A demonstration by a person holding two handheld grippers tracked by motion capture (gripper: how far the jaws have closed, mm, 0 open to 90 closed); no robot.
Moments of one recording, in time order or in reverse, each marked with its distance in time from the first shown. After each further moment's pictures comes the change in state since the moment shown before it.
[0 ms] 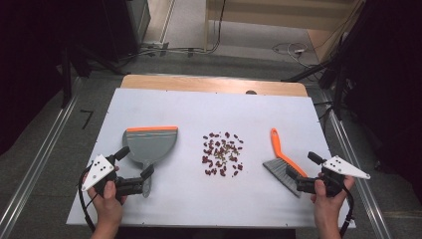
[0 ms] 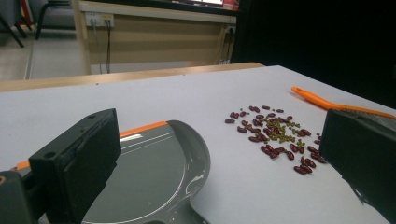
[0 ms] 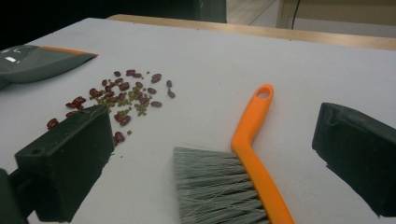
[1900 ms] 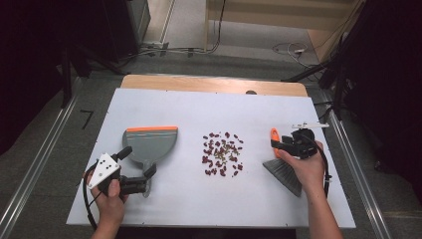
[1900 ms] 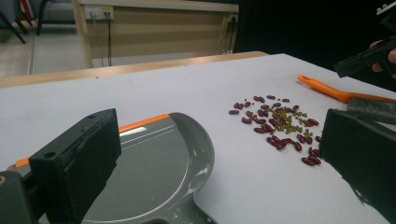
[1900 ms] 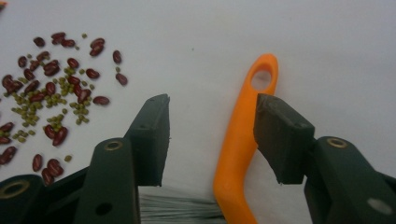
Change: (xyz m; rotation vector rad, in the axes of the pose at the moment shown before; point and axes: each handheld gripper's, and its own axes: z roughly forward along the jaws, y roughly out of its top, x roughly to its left) left arm -0.001 -0.002 0.009 0.042 0.007 0.031; right arm -0.020 0.049 0.101 0.426 -0.080 0.104
